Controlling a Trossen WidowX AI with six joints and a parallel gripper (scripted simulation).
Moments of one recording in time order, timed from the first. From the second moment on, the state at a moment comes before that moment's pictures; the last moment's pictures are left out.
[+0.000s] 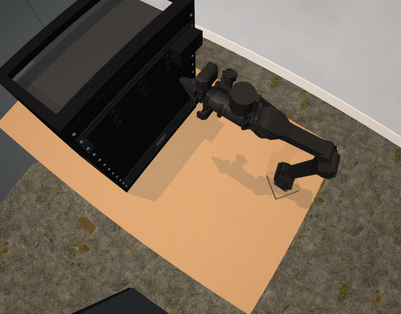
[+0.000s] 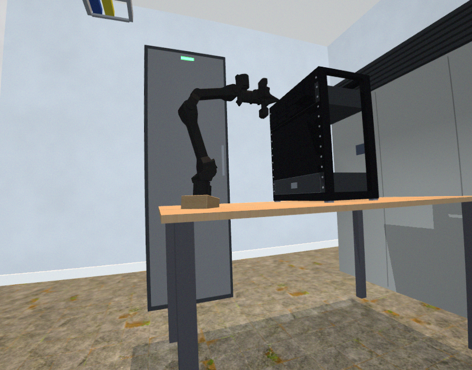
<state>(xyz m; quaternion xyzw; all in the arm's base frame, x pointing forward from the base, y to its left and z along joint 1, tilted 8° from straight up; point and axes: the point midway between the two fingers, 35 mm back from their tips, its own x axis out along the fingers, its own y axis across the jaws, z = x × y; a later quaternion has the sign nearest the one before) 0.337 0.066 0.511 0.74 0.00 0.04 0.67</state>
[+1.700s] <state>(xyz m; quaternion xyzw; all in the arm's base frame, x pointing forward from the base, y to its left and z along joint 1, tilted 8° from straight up) 0.341 -0.033 0.478 0.74 -0.01 0.04 0.67</state>
